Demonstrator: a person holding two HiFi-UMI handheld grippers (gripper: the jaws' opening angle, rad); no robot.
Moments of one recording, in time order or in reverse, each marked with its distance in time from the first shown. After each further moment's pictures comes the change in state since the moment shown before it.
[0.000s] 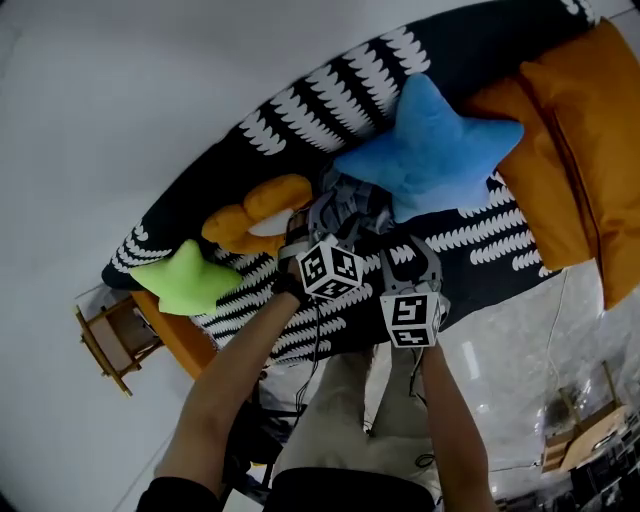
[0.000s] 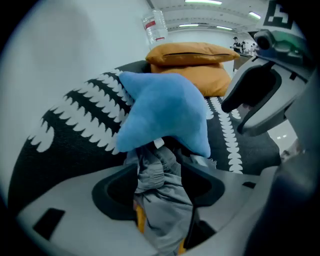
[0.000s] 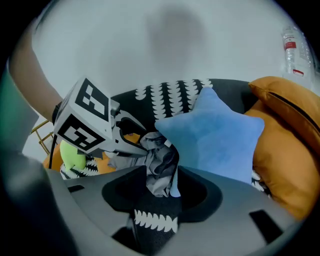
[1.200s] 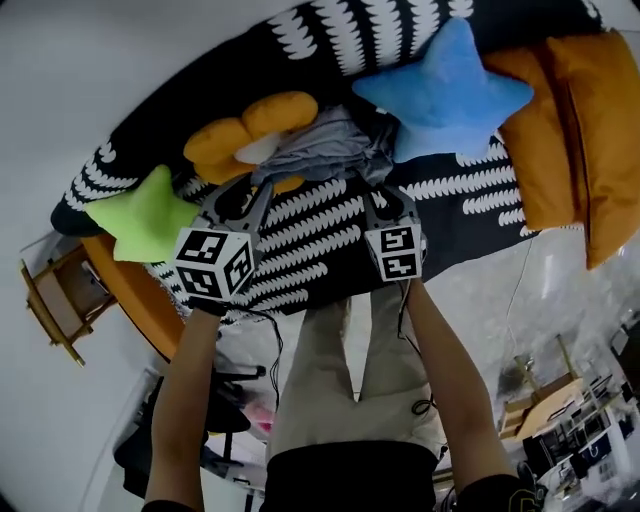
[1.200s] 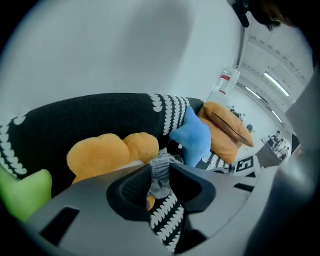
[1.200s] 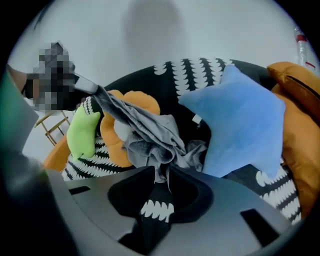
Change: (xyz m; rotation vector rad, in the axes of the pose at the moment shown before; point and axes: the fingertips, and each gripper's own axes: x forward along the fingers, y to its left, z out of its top) left arm -0.177 0.053 -0.115 -0.846 -0.155 -0.103; right arm 0.038 0.078 -0.062 -0.024 0.106 0.081
